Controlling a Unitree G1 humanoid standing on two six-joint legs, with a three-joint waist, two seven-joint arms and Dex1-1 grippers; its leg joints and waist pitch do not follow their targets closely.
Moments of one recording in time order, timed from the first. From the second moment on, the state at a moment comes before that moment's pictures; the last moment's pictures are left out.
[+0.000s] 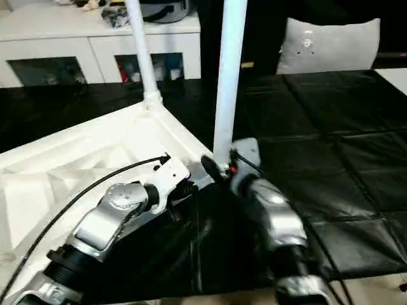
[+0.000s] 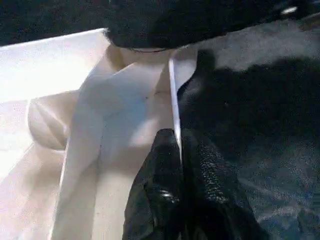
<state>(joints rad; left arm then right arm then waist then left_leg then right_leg) -0.40 0.20 -0.36 0.18 0.13 0.40 -0.71 -0.34 -0.20 0.00 0.36 0.20 0.21 0.63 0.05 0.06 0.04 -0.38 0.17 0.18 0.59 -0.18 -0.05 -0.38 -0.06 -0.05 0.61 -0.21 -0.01</state>
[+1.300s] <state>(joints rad) -0.45 0.48 -0.46 0.29 0.01 -0.02 -1.30 -0.31 -0.51 0.21 0.26 0.27 0.22 1.36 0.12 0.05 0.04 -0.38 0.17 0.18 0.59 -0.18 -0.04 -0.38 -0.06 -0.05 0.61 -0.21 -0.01</state>
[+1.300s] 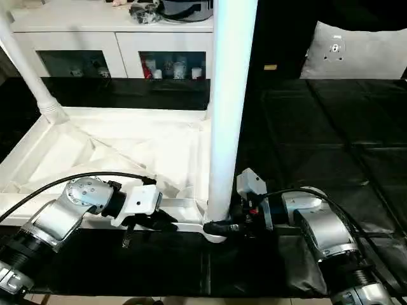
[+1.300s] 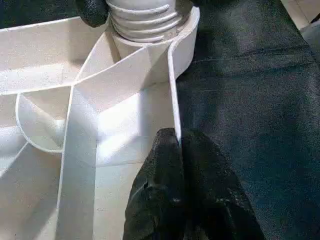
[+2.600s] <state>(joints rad) -0.39 0.23 -0.38 0.17 0.13 0.36 -0.74 -0.31 -0.25 0.00 0.37 0.20 0.12 0.69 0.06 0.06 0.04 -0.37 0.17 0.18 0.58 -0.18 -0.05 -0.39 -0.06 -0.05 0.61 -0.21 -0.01</state>
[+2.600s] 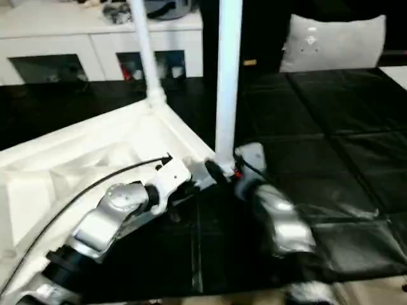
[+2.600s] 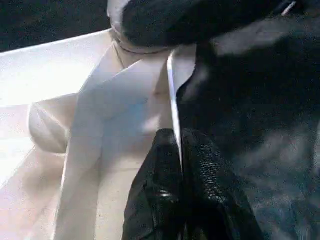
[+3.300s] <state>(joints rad) -0.45 0.47 -0.46 0.28 0.02 -0.01 -1.26 -0.28 -0.52 0.15 0.25 0.31 0.20 1.30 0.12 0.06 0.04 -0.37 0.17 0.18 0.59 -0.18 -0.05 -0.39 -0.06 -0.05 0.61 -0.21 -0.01</state>
